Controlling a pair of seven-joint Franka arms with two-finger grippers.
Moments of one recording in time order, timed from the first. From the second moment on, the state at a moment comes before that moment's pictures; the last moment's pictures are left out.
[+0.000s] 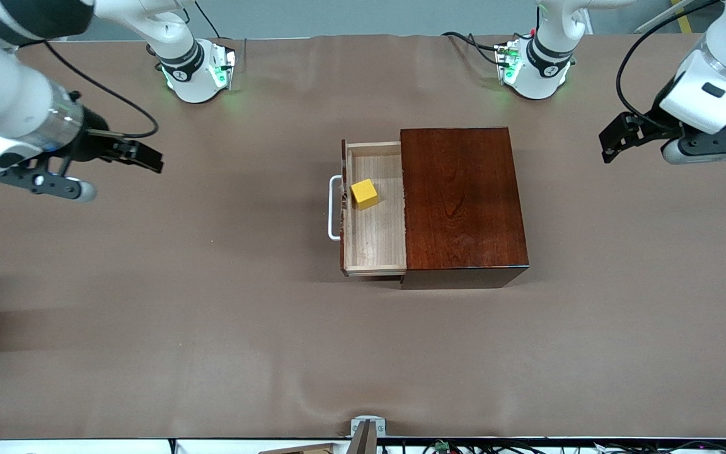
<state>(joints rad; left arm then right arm) -0.03 -0.08 -0.17 -1.64 0.04 1.59 -0.23 0.29 0.12 -0.04 -1.45 0.10 1.39 0.54</state>
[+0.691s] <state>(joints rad) -0.02 -0.10 -0.16 -1.66 0.04 1.58 -0.22 0.47 0.18 -0.04 -1.46 0.16 1.51 1.04</state>
